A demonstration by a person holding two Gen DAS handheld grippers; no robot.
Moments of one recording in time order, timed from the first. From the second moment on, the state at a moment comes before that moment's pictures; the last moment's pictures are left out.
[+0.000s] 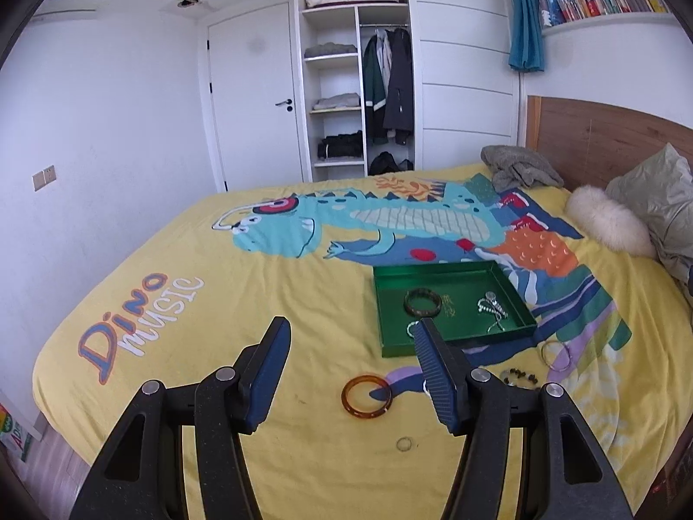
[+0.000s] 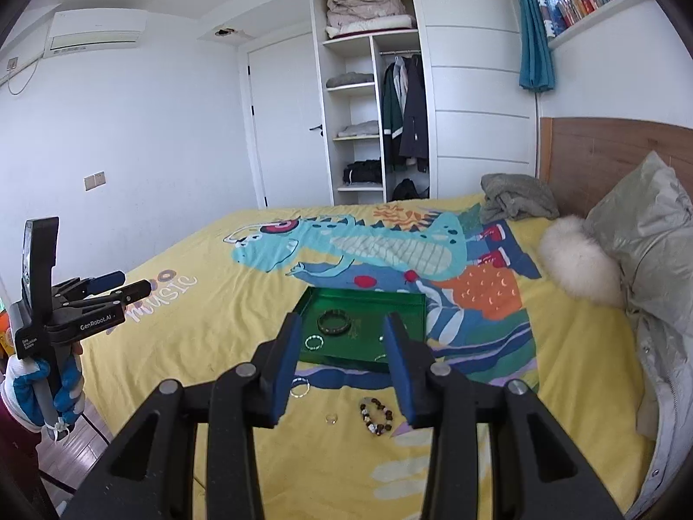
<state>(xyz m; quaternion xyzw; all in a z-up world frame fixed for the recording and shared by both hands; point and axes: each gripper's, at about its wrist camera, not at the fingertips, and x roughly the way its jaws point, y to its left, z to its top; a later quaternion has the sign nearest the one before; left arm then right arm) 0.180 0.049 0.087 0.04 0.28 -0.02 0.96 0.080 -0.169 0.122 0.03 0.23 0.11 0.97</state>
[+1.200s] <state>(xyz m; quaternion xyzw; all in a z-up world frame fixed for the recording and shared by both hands) 0.246 0.020 -0.161 0.07 0.44 -0.14 0.88 0.231 -0.101 -0.153 0.02 0.44 0.19 0.88</state>
